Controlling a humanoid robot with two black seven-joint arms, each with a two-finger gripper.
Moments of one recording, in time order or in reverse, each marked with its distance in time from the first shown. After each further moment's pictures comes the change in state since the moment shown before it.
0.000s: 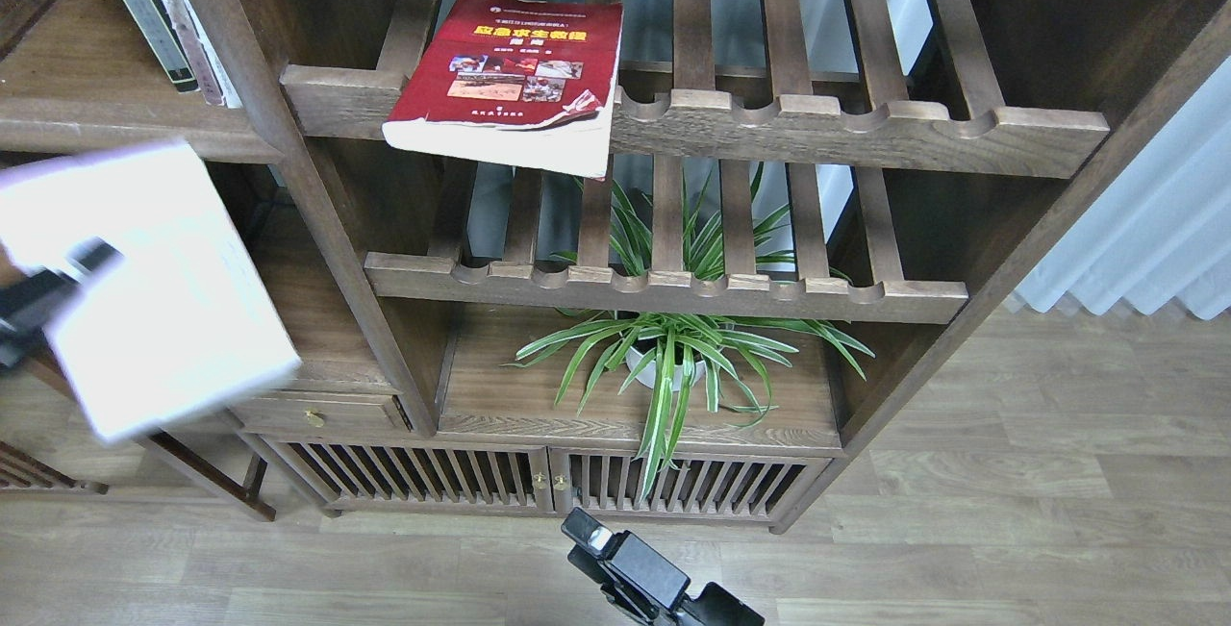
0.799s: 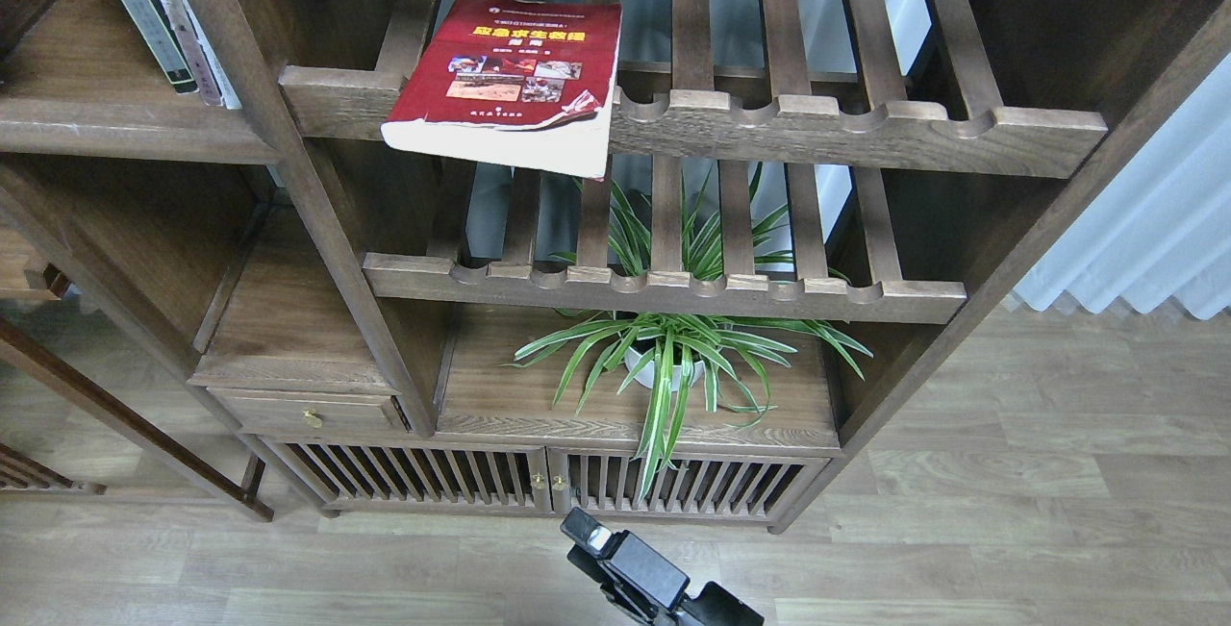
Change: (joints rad) left arm -0.713 -0.043 -0.094 0.309 0.728 0.000 0.043; right arm 0.000 0.000 0.012 0.000 -0.001 0.000 0.000
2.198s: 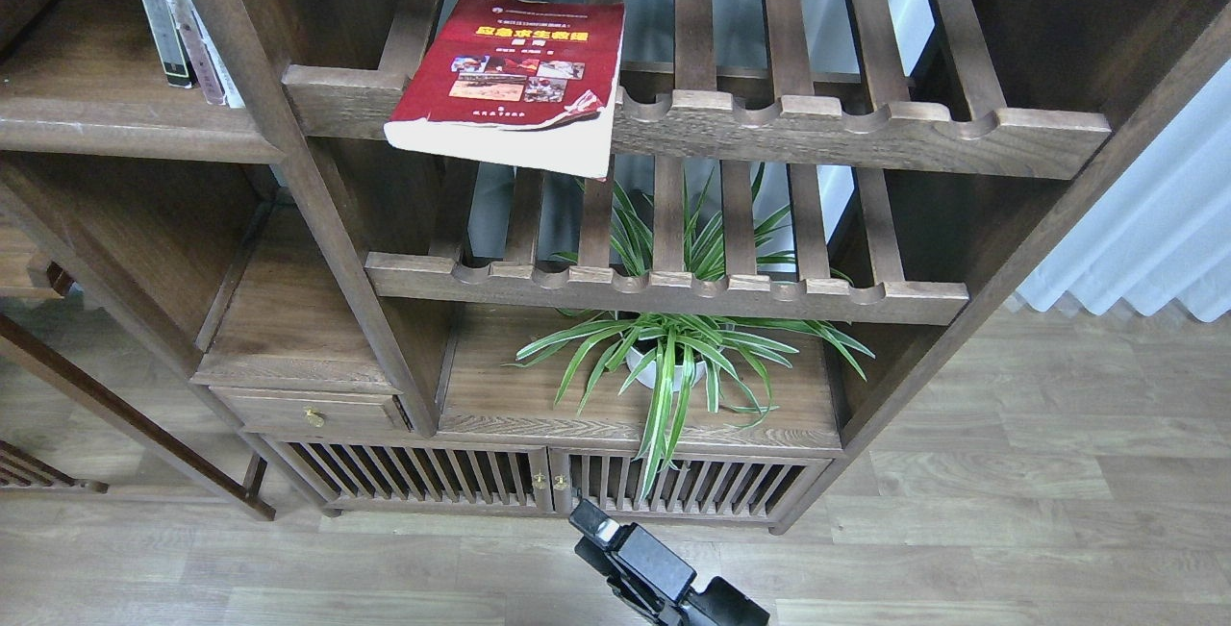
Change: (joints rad) left arm -0.657 -0.306 0.468 0.444 0.095 0.000 0.080; right arm -0.002 0.000 0.011 0.000 0.009 0.000 0.011
